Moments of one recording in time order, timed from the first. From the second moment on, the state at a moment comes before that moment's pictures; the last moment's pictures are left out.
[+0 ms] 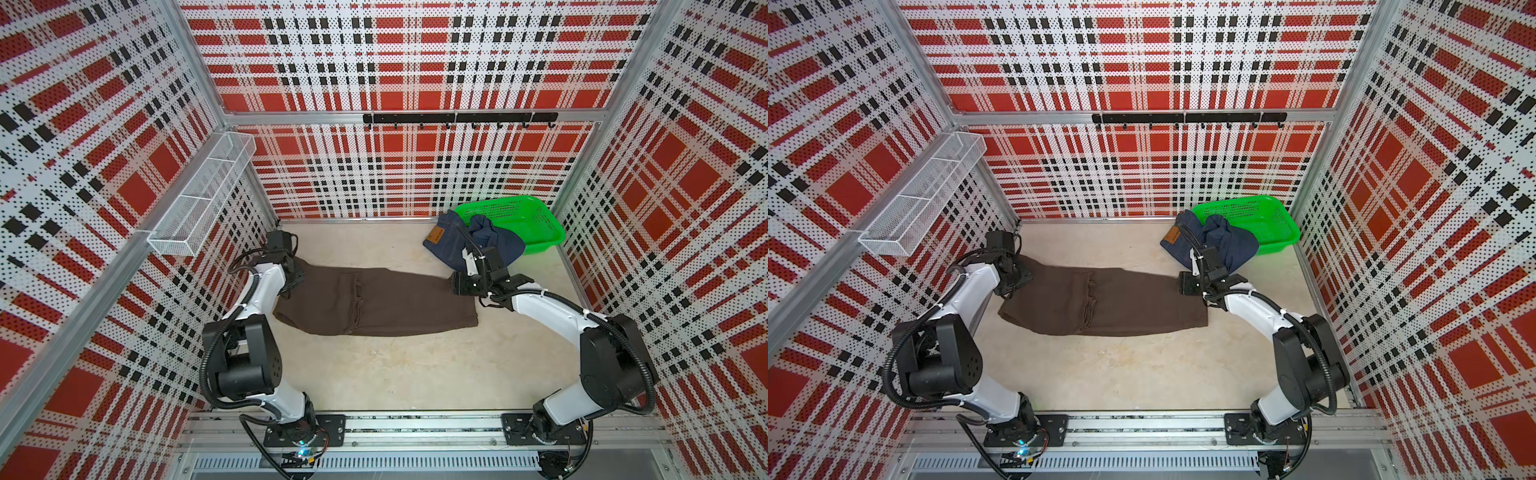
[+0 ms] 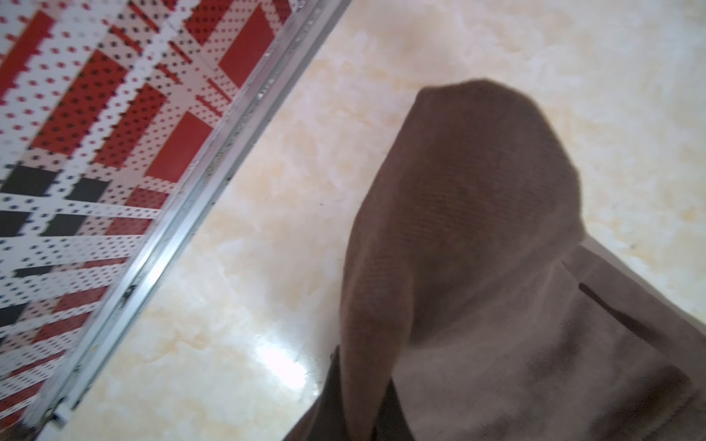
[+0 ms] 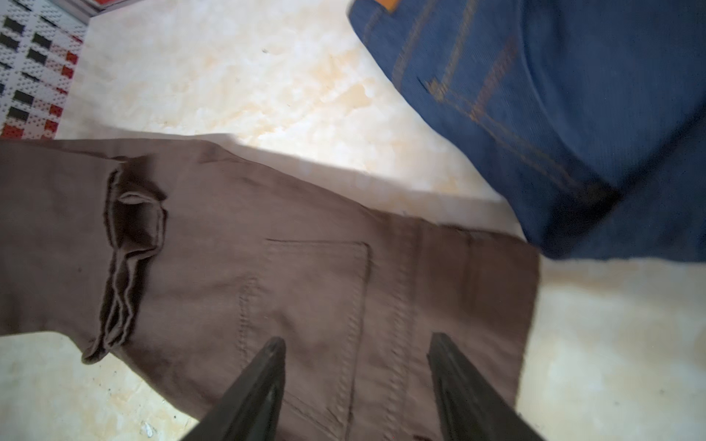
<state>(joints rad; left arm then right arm) 0.17 1.60 1.24 -0.73 -0.23 -0.39 0.39 1.55 0.98 -0.26 -0.13 0.42</state>
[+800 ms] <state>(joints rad) -0.26 1.51 1.27 -0.68 0.09 -0.57 0.25 1.71 0.90 -0.23 -0.24 0.52</state>
